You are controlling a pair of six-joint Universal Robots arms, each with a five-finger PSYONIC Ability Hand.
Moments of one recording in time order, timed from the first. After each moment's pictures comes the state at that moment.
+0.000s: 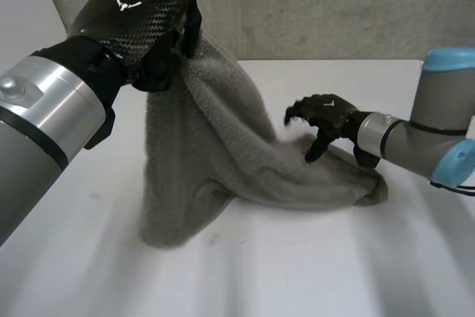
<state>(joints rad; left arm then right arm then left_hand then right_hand) 4.12 -1.55 -1.40 3.07 -1.49 3.36 1.83 -0.74 0.93 0.21 0.97 2.86 1.16 1.22 1.21 1.22 1.02 0.53 0.57 0.56 0.57 0.38</state>
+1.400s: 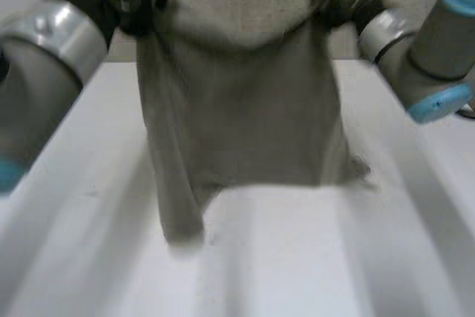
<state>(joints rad) 4.21 -1.74 -1.16 3.13 -1.50 3.56 1.92 -0.85 0.68 -0.12 1.27 3.00 1.17 1.22 1.22 1.22 1.03 0.97 1.17 1.18 1.19 0.98</state>
